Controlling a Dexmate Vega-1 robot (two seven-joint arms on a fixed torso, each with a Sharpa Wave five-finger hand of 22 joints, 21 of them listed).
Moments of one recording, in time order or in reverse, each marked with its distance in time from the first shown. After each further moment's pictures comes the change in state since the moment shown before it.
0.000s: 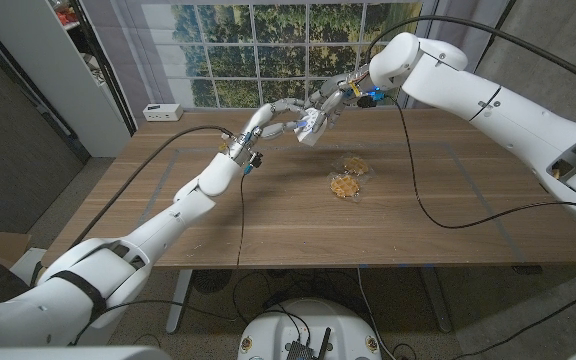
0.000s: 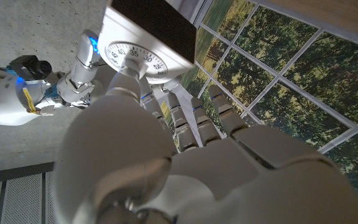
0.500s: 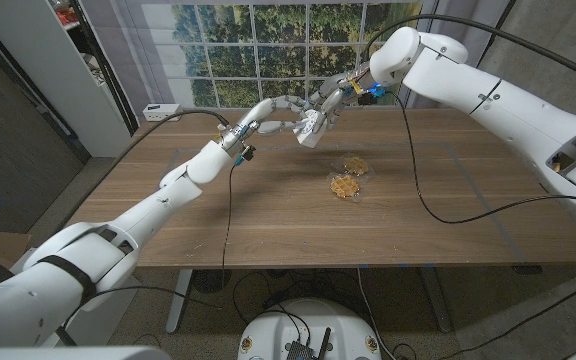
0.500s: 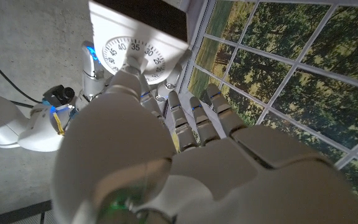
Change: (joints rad) left arm -0.121 0.049 0.038 0.082 0.140 -0.137 -0.055; left_hand 0.023 -0.006 0.023 -0.007 0.007 0.039 -0.011 0.008 -0.014 0.019 -0.031 0.013 0.013 0.011 0.000 0.000 0.007 0.011 -0.004 0.014 0.005; right arm 0.036 0.004 -0.015 0.050 0.015 0.052 0.057; right_hand 0.006 0.006 0.007 -0.009 0.002 0.066 0.066 0.000 -0.093 0.005 -0.005 -0.004 0.000 -0.003 -0.016 -0.003 0.000 0.000 -0.018 -0.006 0.000
